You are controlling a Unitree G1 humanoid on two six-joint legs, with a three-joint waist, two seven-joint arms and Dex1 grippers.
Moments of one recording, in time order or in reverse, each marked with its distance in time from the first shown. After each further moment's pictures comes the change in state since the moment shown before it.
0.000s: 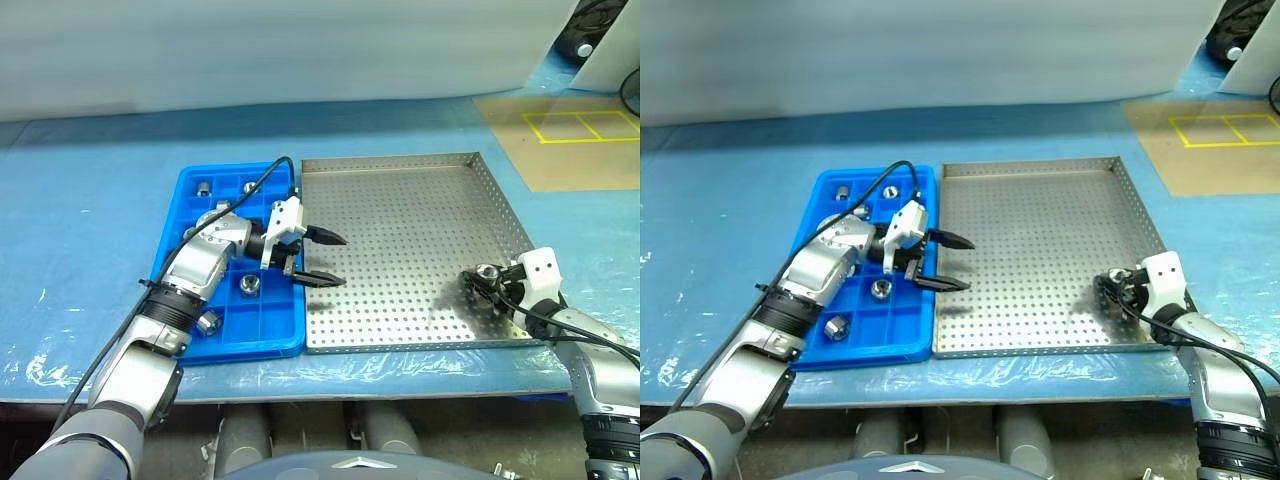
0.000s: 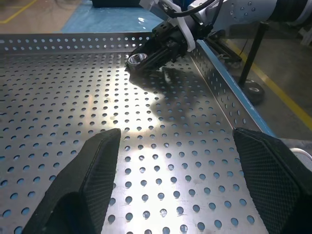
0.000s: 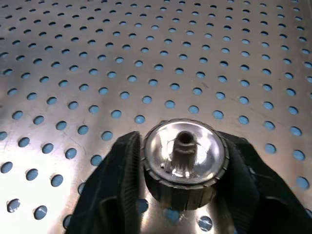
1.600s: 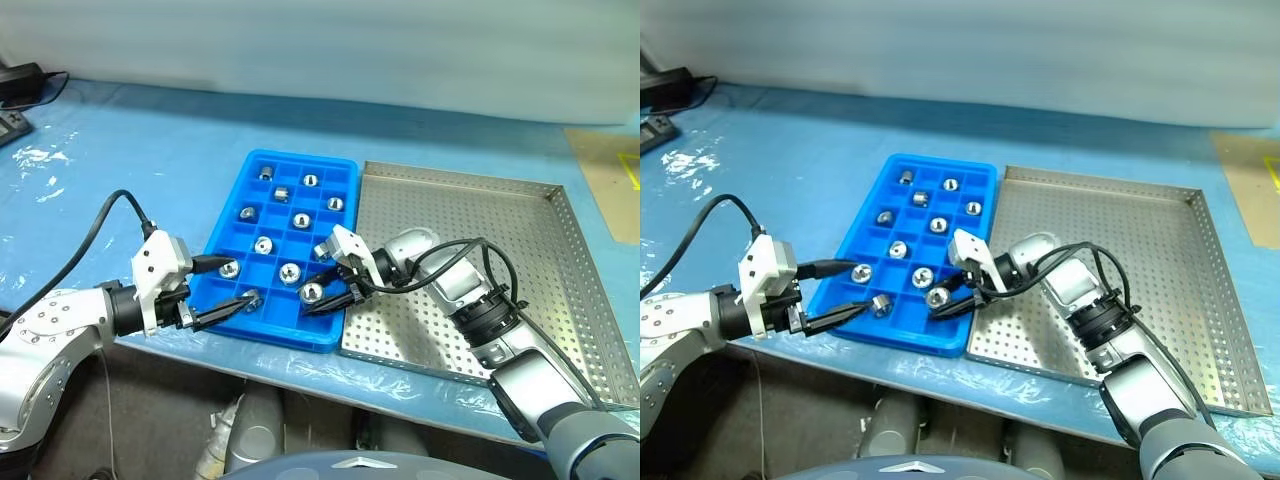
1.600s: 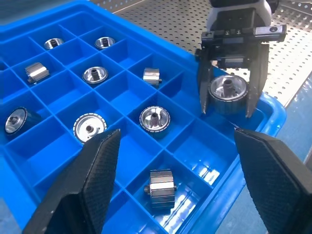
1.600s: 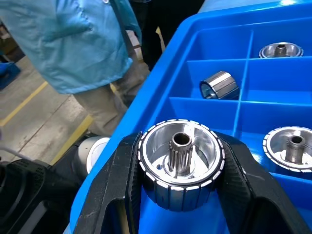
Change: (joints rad) left arm 0.746 0.414 0.557 -0.935 -0.304 0.508 0.471; right arm -0.651 0.146 0.754 0.153 0.026 0.047 0.820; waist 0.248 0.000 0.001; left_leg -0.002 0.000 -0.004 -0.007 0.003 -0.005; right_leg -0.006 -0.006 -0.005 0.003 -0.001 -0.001
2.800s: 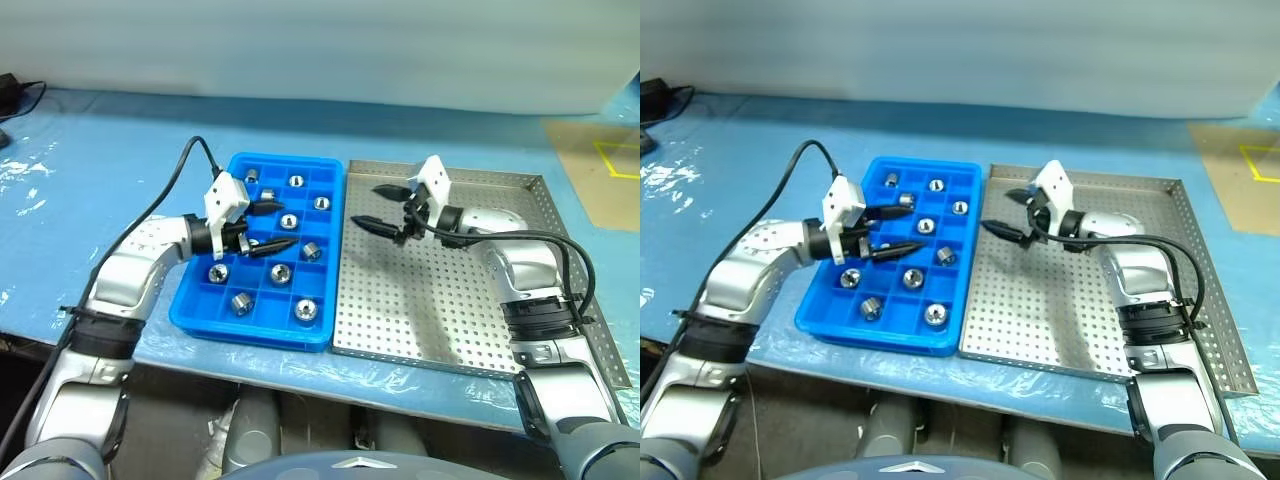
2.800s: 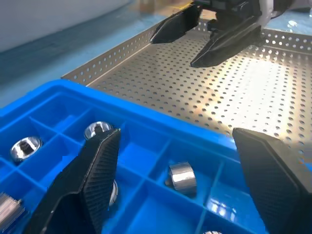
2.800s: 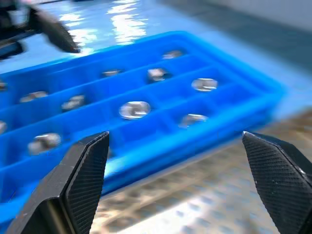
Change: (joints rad) left arm -0.637 -0.251 -0.373 0.752 0.221 -0.345 -0.156; right arm 0.102 -0.063 -0.464 -0.084 -0.002 0.037 -0.582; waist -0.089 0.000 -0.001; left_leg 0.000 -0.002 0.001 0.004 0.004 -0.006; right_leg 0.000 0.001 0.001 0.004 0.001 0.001
